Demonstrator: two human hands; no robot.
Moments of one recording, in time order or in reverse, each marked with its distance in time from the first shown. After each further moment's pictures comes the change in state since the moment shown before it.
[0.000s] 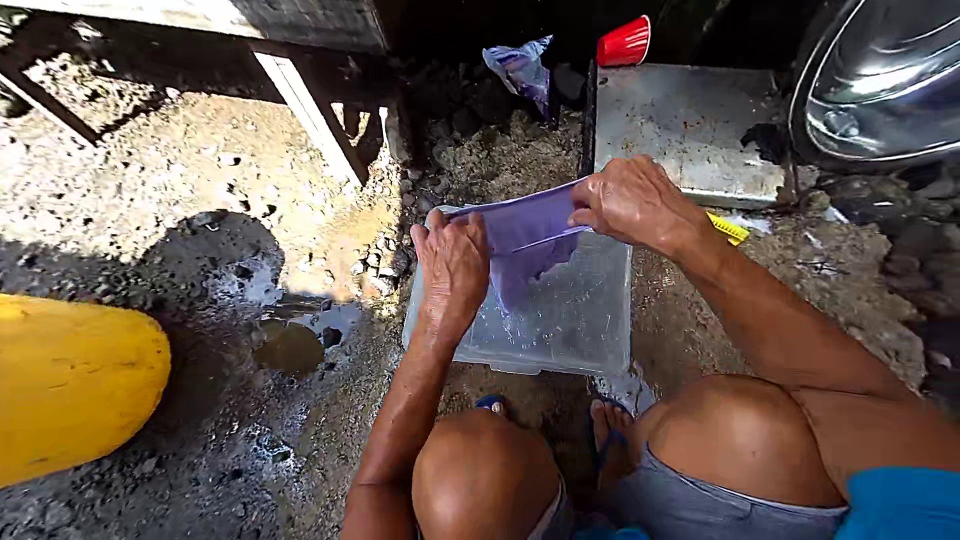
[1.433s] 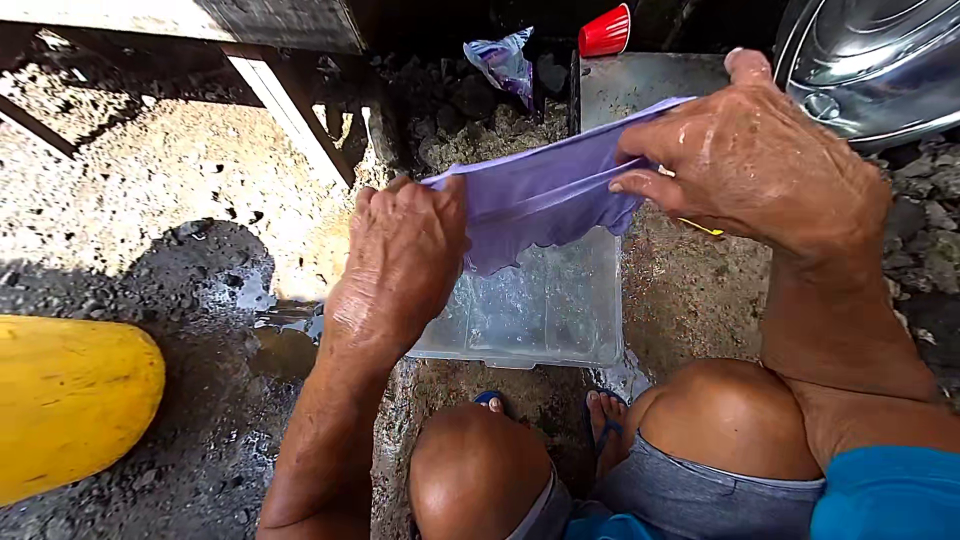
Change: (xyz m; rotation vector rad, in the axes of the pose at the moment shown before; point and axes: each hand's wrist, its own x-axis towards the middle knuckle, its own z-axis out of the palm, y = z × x) left_hand 0.001 0.012 -0.103 0.151 -0.149 0.151; right_hand -0.079 0.015 -0.068 -0.078 0.313 -0.194
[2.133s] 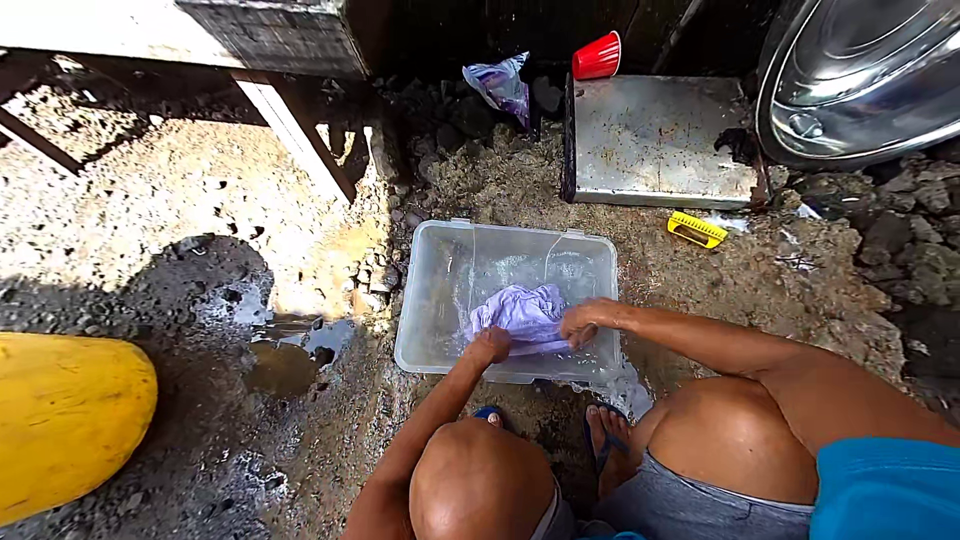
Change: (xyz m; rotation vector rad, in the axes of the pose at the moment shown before) left_hand 0.006 0.030 0.308 -0.239 -0.925 0.029; right_hand -0.020 -0.018 0.294 0.336 -1.280 -0.236
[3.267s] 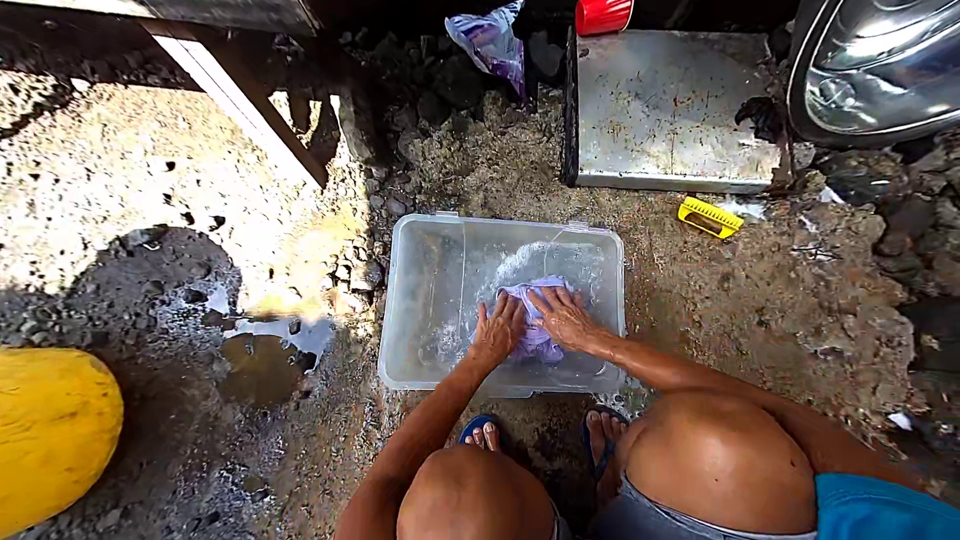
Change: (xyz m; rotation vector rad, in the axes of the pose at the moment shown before) left_hand 0.066 -0.008 0.029 0.032 0.471 0.192; right_hand 0.071 0.003 0.062 0.338 0.841 0.262
